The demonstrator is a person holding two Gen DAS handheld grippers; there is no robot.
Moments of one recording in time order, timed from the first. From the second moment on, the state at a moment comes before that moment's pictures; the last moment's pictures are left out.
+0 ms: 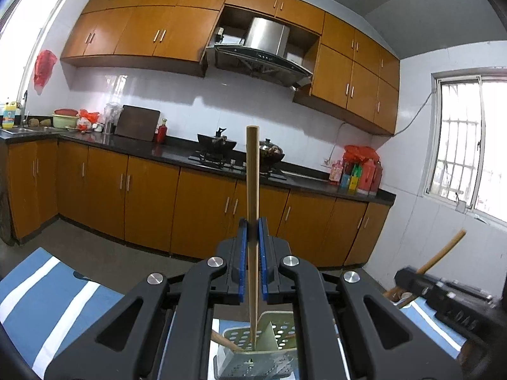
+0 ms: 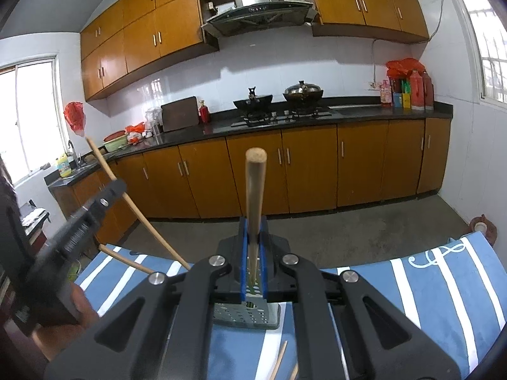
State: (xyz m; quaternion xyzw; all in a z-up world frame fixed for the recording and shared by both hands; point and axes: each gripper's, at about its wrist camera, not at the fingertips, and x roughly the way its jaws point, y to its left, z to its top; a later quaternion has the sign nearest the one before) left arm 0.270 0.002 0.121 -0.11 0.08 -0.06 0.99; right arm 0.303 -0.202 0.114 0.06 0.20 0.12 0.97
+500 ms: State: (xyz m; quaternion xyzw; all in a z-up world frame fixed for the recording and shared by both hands) left arm 0.262 0.005 0.129 -0.10 0.10 -0.05 0.99; right arm 0.294 -0.197 0.121 0.05 0.20 0.12 0.97
